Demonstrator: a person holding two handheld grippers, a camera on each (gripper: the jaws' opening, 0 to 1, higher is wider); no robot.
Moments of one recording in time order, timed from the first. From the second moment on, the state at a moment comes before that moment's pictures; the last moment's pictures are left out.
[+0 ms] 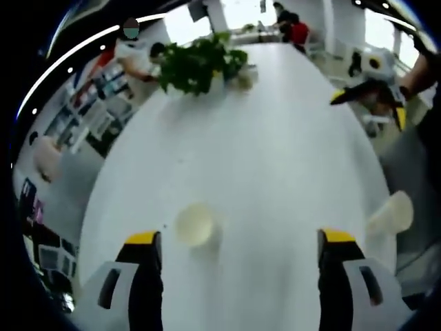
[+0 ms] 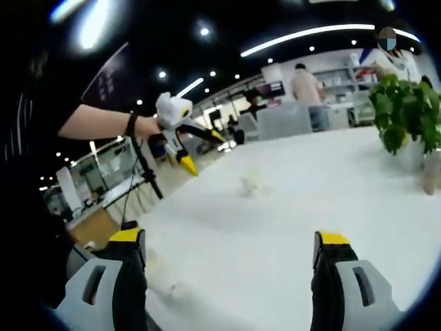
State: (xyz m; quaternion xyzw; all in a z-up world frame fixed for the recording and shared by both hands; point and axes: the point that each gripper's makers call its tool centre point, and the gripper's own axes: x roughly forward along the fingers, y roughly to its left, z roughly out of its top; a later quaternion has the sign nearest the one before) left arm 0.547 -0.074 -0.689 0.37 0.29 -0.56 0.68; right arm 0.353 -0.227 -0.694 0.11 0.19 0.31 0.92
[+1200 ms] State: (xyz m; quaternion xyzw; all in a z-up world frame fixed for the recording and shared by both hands) left arm 0.590 -0.094 -0.768 0.36 0.32 -0.58 0.66; right arm 0.344 -0.220 -0.726 0.14 0.22 0.31 0.91
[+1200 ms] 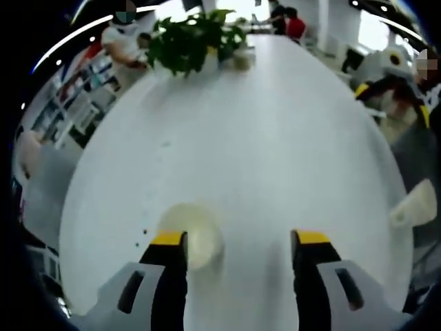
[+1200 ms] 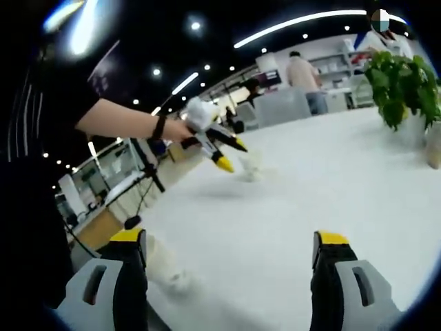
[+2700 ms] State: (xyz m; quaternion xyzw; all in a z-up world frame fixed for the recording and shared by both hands) left arm 0.609 -0.099 -0.792 0.42 0.30 -0.58 0.63; right arm 0.340 -0.221 -0.739 0.15 0.23 0.30 0.91
